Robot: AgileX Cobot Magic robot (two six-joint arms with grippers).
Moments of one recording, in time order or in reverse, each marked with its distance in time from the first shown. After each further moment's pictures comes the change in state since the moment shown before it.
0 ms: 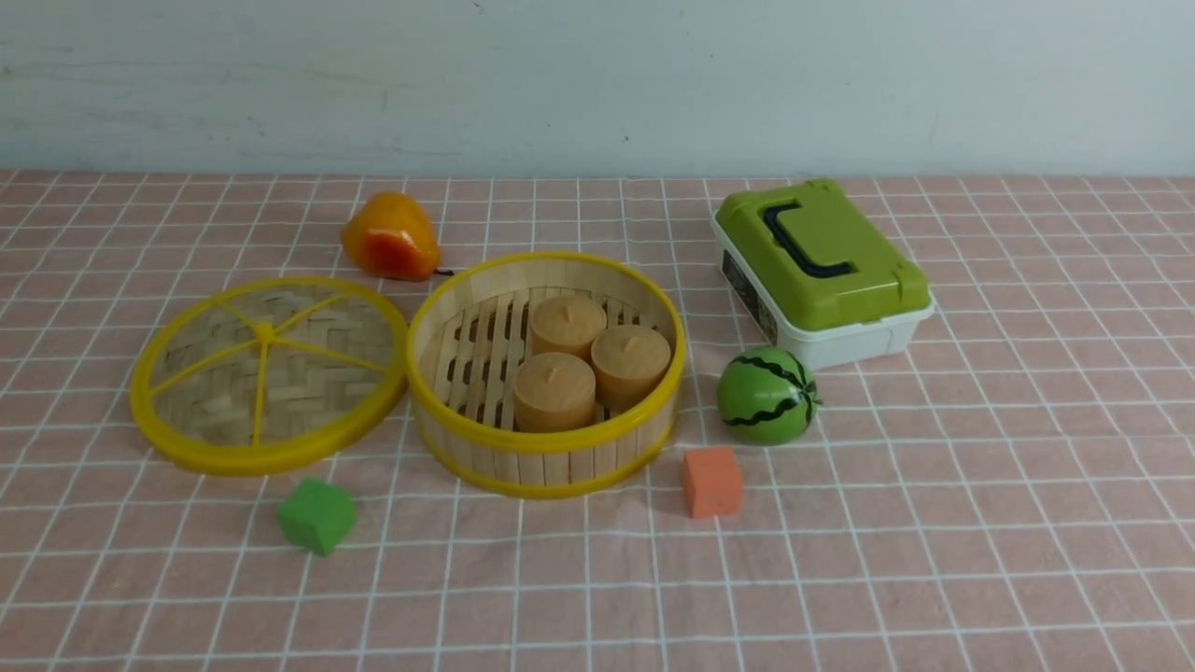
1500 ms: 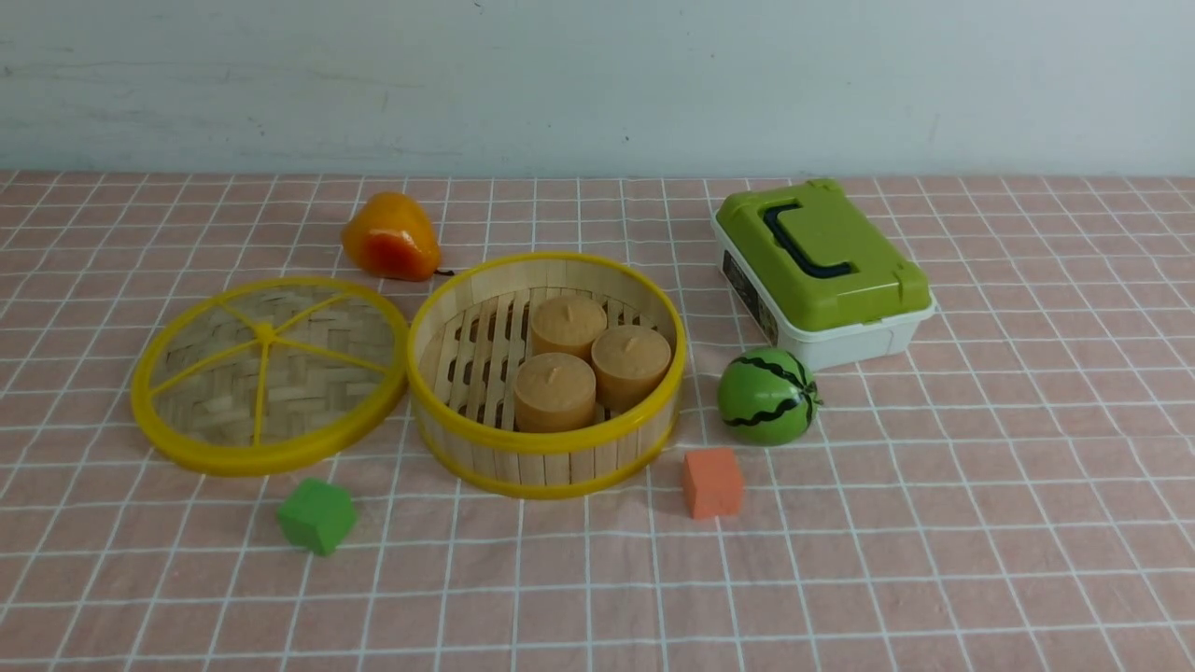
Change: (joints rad) right arm 0.000 0.000 0.000 0.000 0.000 0.000; left arm -0.038 0.000 0.005 -0.035 -0.012 0.126
